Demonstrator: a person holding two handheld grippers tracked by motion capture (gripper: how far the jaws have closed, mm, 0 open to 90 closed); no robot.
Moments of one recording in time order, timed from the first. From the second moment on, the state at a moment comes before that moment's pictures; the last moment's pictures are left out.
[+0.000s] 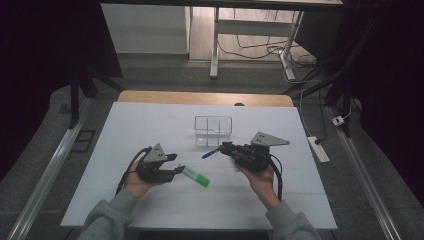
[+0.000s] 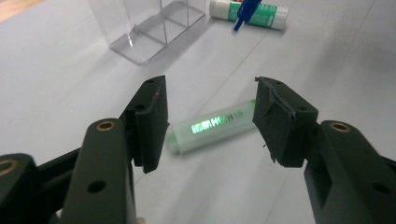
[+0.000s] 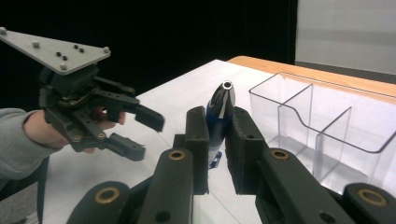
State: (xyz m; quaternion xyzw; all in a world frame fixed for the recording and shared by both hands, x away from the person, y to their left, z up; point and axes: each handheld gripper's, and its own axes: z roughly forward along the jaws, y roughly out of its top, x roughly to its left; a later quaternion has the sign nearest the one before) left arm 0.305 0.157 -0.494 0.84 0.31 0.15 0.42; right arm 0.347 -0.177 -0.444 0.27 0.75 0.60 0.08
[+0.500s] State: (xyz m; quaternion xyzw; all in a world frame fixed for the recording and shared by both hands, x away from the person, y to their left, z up) left arm 0.279 0.202 -0.504 0.82 0.35 0.15 0.42; right arm 0.351 -0.179 -0.436 0.26 0.75 0.60 0.10
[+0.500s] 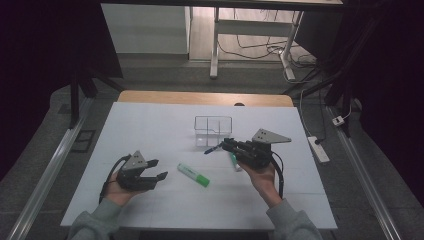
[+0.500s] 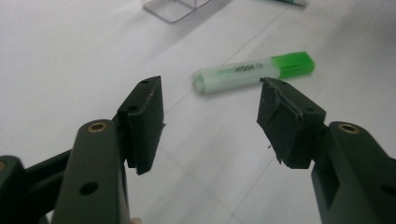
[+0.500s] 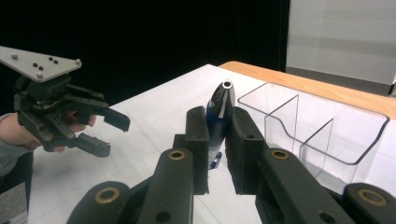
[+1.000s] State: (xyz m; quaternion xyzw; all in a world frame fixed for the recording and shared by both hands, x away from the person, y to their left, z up) left arm 0.274 0.223 -0.512 0.82 0.37 0.15 0.41; right arm 0.364 -0.170 -0.420 0.26 0.75 0.60 0.12
